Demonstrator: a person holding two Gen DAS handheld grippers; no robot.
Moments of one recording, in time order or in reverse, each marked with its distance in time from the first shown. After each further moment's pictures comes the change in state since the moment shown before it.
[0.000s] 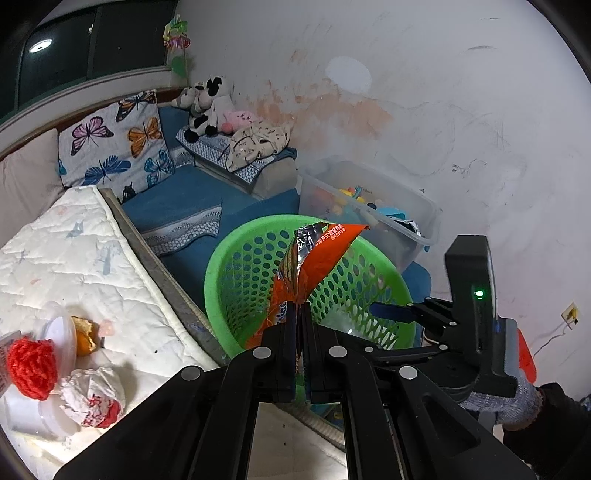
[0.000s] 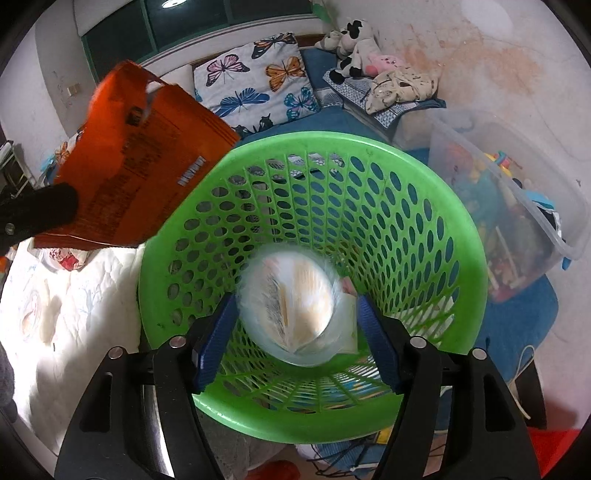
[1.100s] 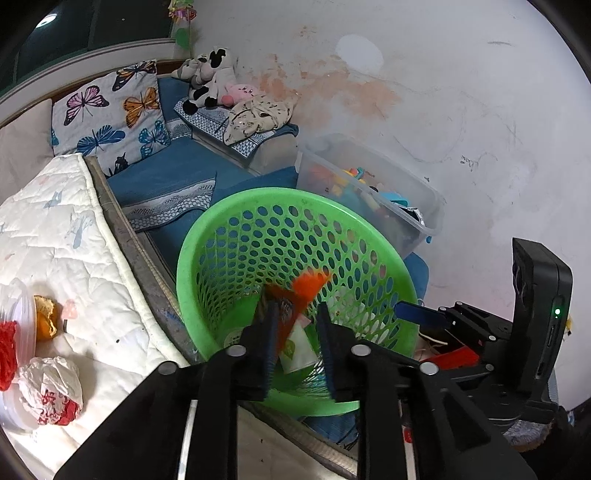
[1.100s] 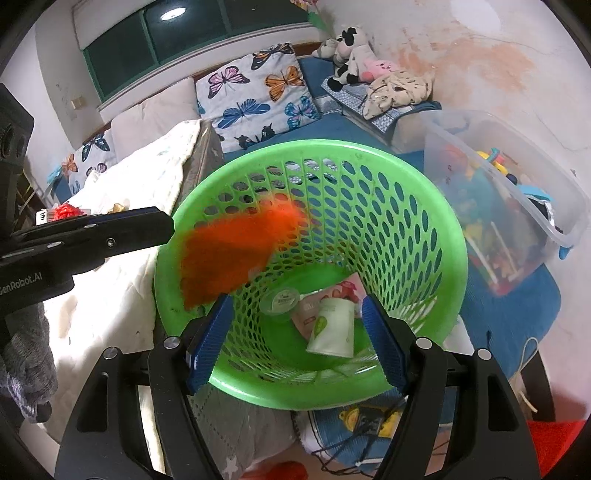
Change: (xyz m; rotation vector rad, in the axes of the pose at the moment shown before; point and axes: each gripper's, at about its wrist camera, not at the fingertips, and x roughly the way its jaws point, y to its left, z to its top) left arm 0.041 -0.001 -0.002 -0.066 0.079 -0.025; right arm -0.026 -0.005 -0.014 0.033 -0.034 0.029
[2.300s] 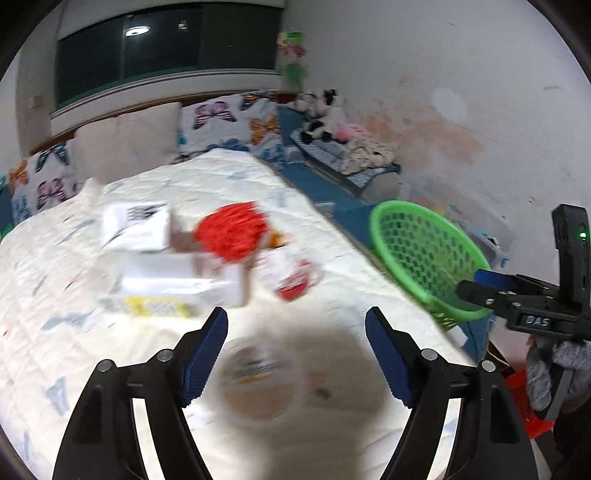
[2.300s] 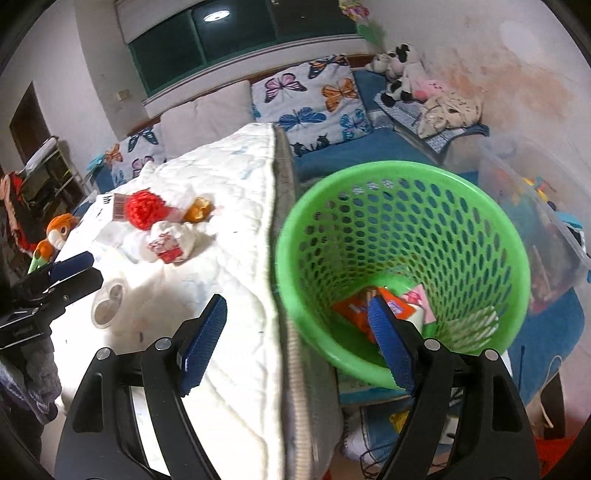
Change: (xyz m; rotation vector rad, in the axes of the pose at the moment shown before) left arm -0.159 0.100 -0.117 -0.158 -0.169 0.361; right arm -0.022 0.088 -0.001 -0.105 -0.034 0.149
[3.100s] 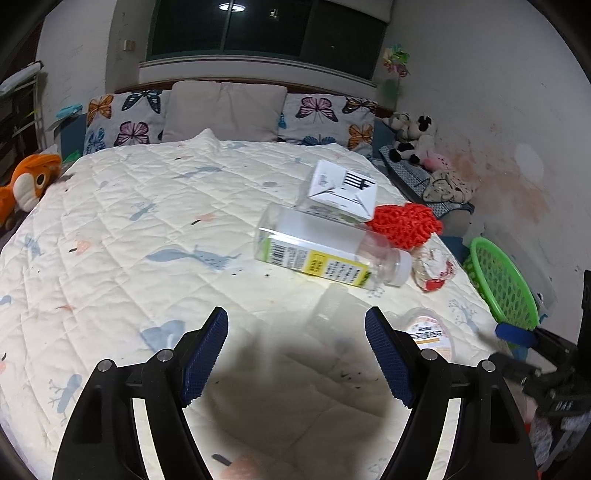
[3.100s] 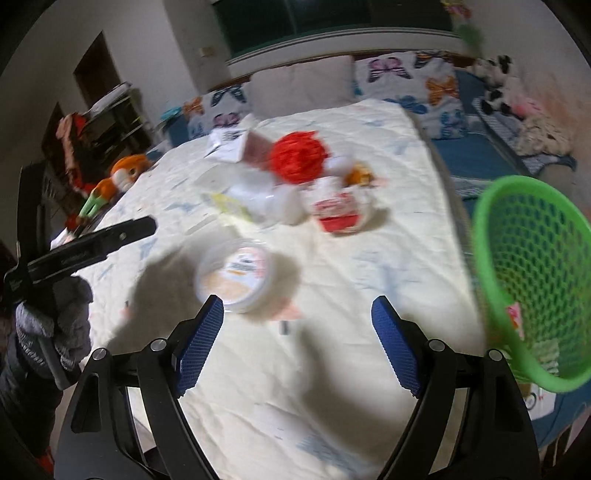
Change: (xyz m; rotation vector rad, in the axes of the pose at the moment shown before) left arm -0.037 0.124 -0.040 -0.263 -0.010 0.172; right arm 0.038 0.140 -0.016 -0.213 0.096 0.249
